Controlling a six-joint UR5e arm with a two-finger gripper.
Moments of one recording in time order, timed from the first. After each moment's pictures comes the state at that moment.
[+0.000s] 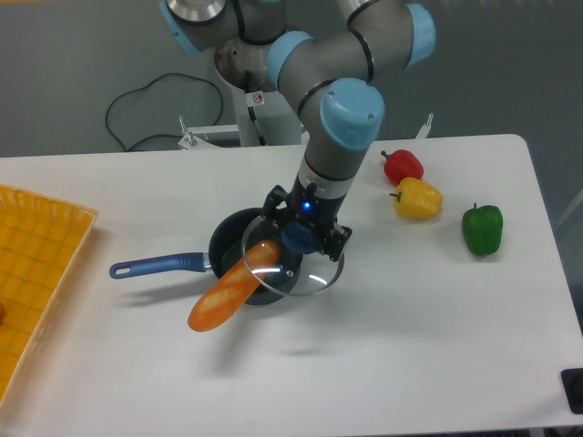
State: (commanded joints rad) arm 2.53 -1.72 -1.80 -1.12 1.25 0.97
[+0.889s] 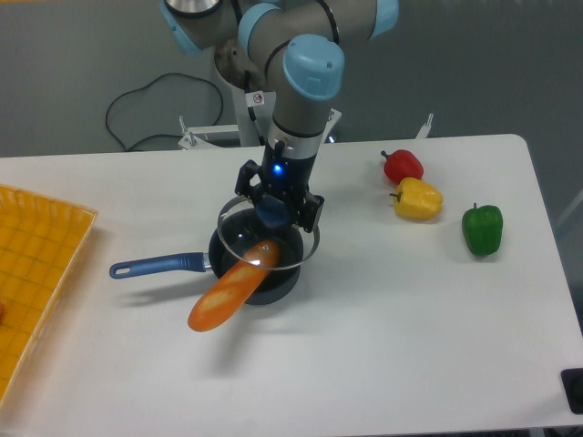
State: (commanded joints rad) arm 2.50 -1.62 -1.99 -0.93 1.25 0.94
